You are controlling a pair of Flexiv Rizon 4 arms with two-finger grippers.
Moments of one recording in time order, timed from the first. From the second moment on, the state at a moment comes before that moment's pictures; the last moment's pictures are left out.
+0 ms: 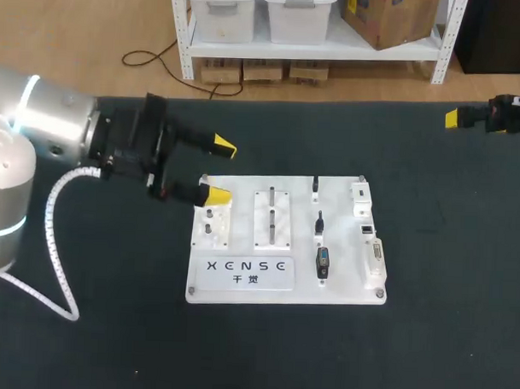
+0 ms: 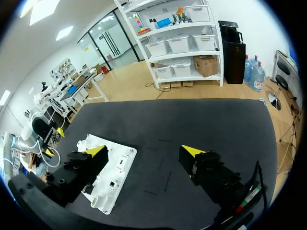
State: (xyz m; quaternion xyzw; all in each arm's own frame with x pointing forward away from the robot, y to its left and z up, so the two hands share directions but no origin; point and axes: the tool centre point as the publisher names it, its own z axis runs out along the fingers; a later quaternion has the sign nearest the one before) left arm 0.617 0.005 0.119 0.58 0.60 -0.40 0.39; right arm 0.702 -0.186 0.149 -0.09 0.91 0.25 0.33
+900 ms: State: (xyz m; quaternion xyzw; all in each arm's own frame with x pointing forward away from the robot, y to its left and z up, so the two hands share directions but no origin) left arm 0.587 -0.007 0.076 0.58 0.63 -0.38 0.34; right arm 0.702 -0.186 0.149 -0.09 0.91 0.25 0.33
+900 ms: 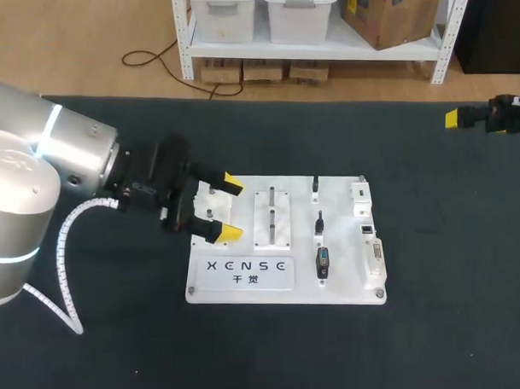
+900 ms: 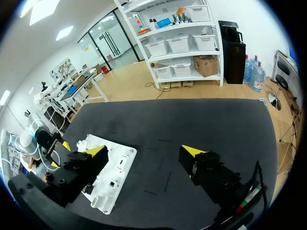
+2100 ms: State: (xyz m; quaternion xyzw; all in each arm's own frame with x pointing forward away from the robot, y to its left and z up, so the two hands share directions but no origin) left arm 0.592 -0.017 0.070 0.59 0.62 -0.39 0.33; right arm 0.679 -0.106 0.150 -0.16 0.92 0.24 0.25
